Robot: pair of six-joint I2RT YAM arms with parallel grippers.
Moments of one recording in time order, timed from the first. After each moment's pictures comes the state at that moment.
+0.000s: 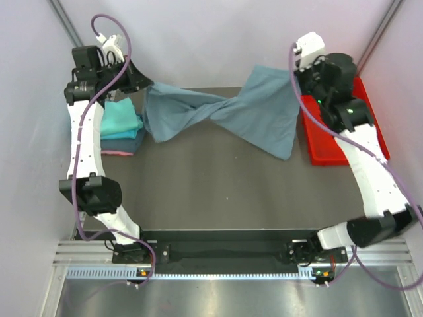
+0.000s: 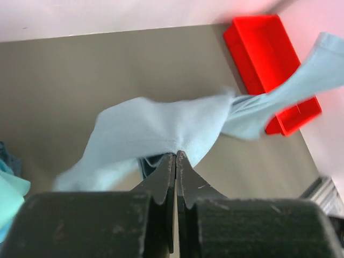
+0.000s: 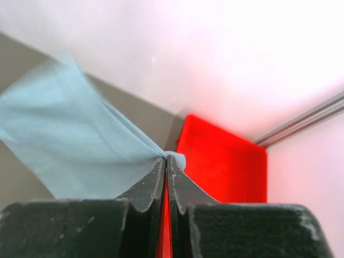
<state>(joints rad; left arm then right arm) 0.13 1.73 2.04 -0.77 0.73 -0.22 0.29 1.43 1.72 -0.50 0.13 -0.40</state>
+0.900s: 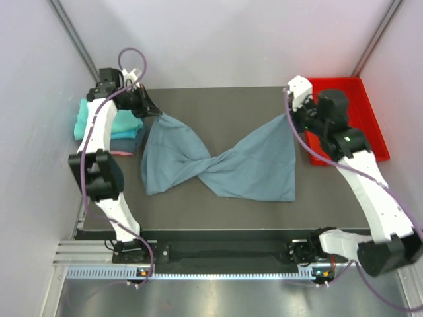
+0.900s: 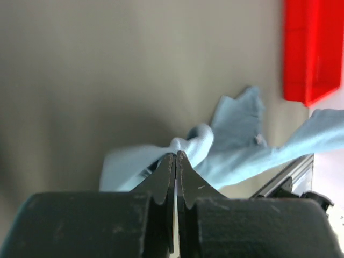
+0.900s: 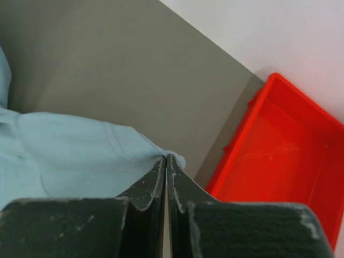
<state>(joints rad) 0.12 1.83 1.84 -0.86 0.73 -0.18 0.29 1.15 1.32 -0.54 -0.13 -0.39</state>
